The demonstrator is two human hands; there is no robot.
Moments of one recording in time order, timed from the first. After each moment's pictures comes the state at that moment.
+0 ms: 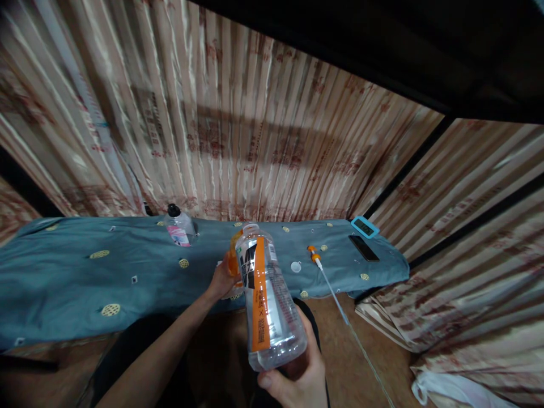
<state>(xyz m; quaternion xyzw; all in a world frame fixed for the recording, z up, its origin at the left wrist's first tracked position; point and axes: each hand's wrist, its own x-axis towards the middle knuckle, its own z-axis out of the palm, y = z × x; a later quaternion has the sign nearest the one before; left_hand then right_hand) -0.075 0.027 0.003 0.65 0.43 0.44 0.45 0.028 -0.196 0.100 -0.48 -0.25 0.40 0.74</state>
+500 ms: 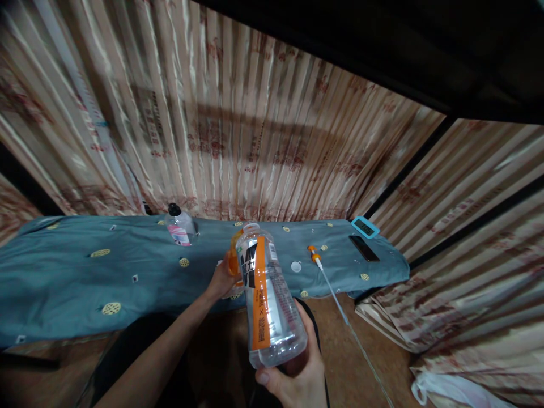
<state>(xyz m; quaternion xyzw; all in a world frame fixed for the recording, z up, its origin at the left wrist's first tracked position) -0.078 0.029 -0.002 0.67 0.43 0.43 0.43 0.029 -0.194 0.101 -0.49 -0.28 0.38 0.73</state>
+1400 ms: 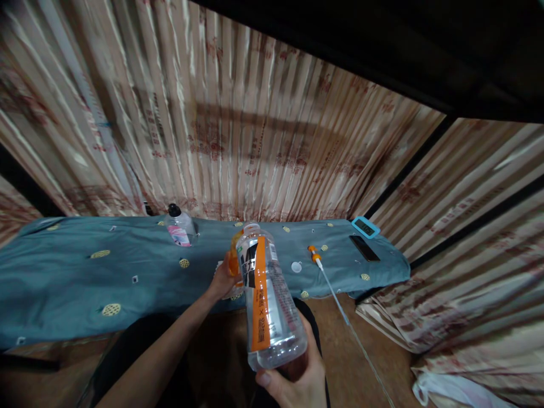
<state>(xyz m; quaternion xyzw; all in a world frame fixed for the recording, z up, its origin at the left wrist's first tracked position) -0.076 0.029 -0.006 0.64 0.42 0.44 0.47 0.022 -0.196 0.111 -0.52 -0.27 0.38 0.71</state>
